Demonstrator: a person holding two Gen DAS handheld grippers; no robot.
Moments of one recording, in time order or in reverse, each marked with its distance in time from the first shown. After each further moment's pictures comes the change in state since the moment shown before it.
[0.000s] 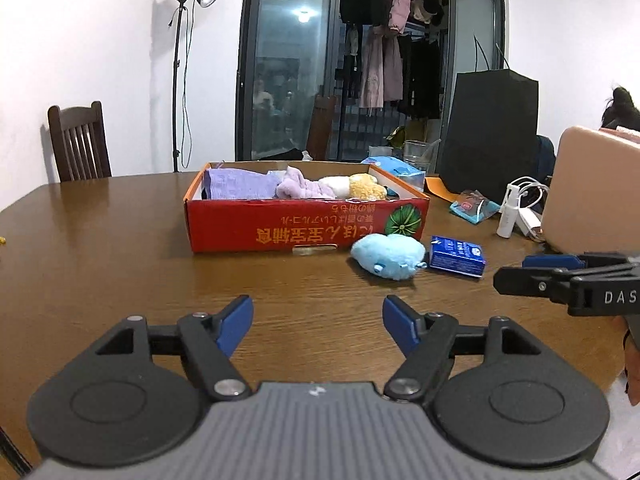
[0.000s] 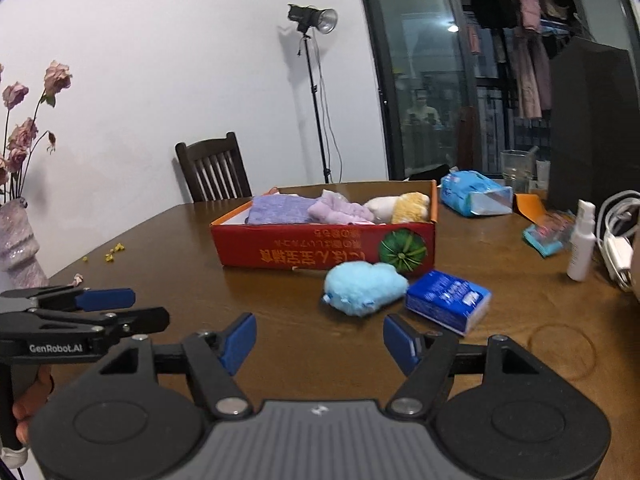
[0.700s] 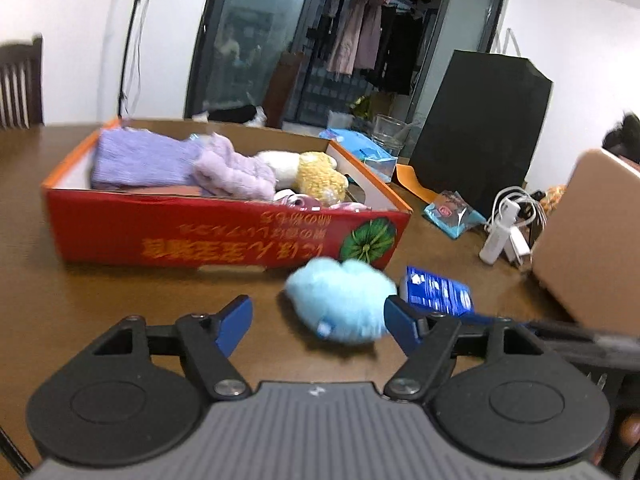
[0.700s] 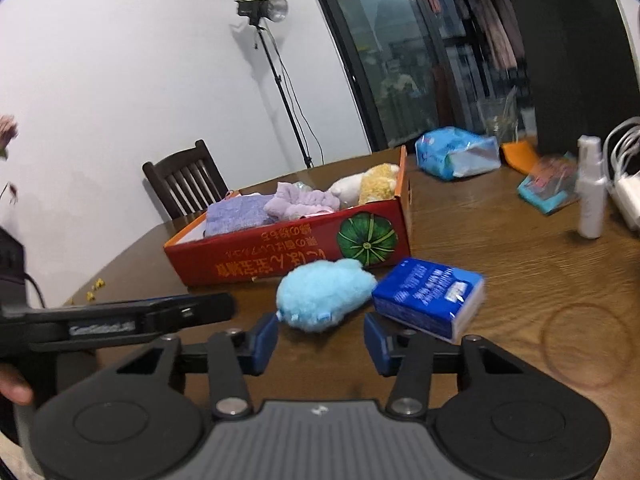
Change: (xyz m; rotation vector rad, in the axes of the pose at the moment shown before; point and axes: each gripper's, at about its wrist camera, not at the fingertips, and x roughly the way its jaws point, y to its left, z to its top) left arm 0.159 -0.014 0.056 -0.126 0.148 -0.192; right arm 0.091 -0.065 0.020 0.208 0.059 0.037
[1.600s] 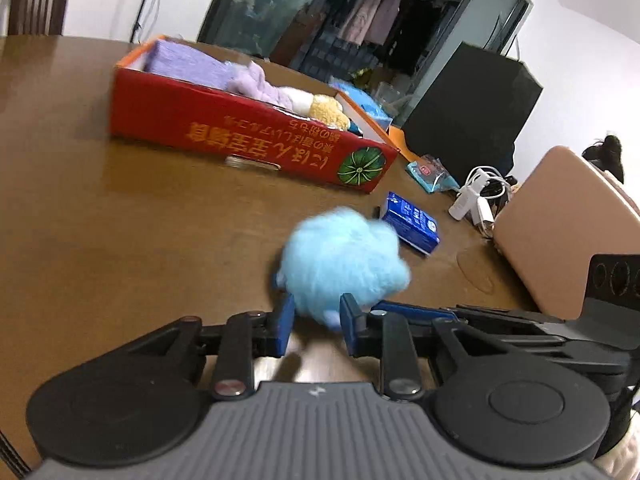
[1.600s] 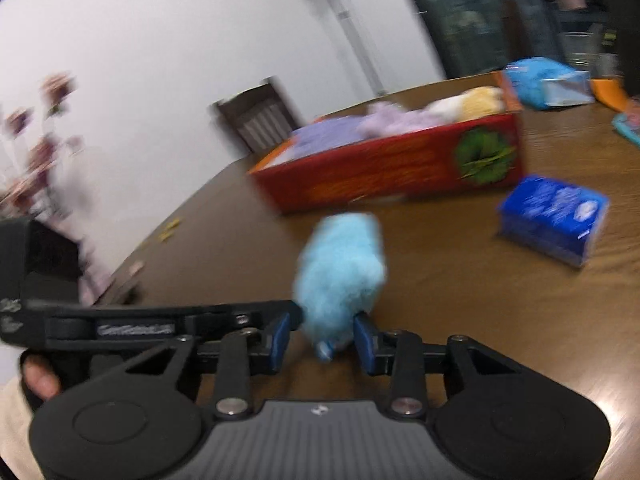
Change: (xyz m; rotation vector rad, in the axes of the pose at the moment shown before) left arm -0.092 0.024 -0.069 -0.156 0.090 -0.072; right arm -0.014 0.063 -0.042 -0.068 0.208 0.284
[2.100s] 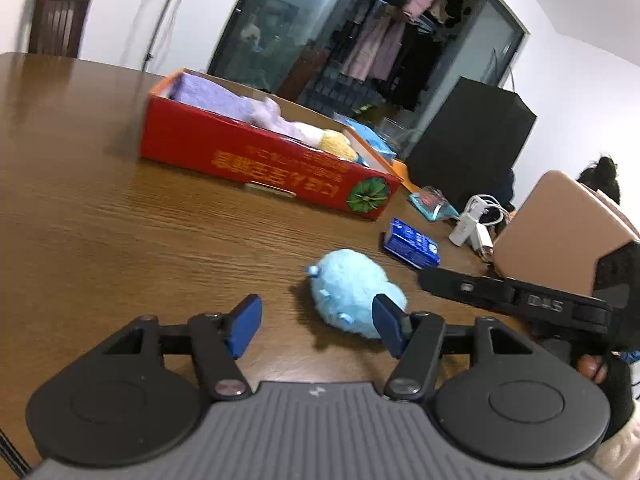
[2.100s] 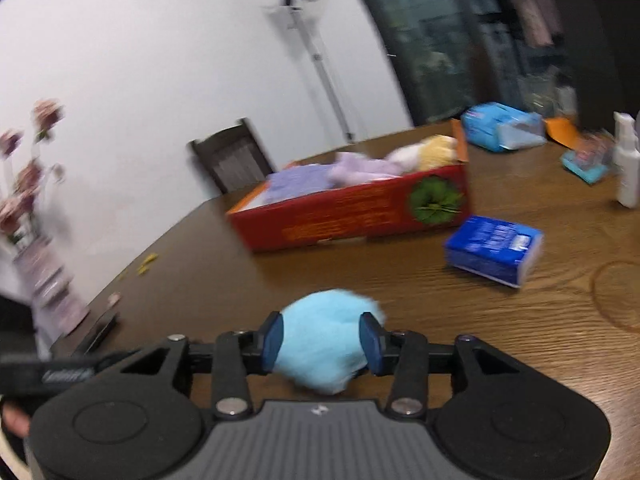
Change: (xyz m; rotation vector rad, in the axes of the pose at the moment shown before) left arm -0.014 0.009 -0.008 -0.006 -0.098 -0.003; right arm -0.029 -0.029 0.012 0.075 -0.143 -0.189
